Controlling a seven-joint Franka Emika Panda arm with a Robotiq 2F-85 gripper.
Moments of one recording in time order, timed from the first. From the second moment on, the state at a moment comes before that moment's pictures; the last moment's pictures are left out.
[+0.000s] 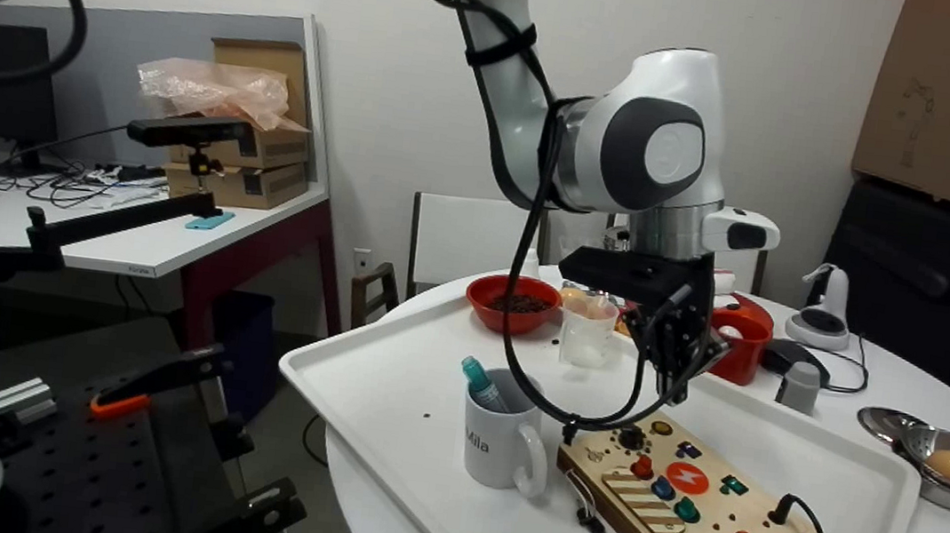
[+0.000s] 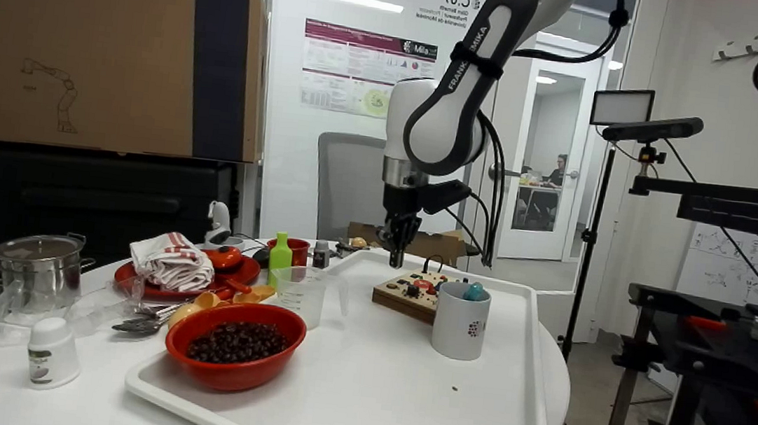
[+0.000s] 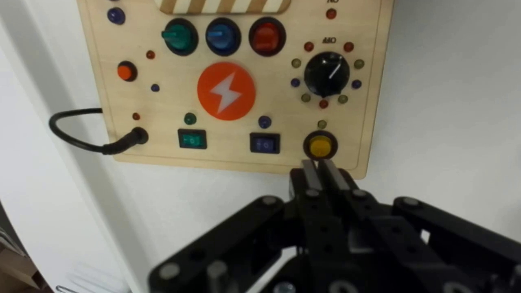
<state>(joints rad) -0.06 0.76 -0.19 -1.93 -0.16 2.79 0.13</state>
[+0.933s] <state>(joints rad) -0.06 0.82 -0.19 -1.88 -0.16 2.75 0.13</state>
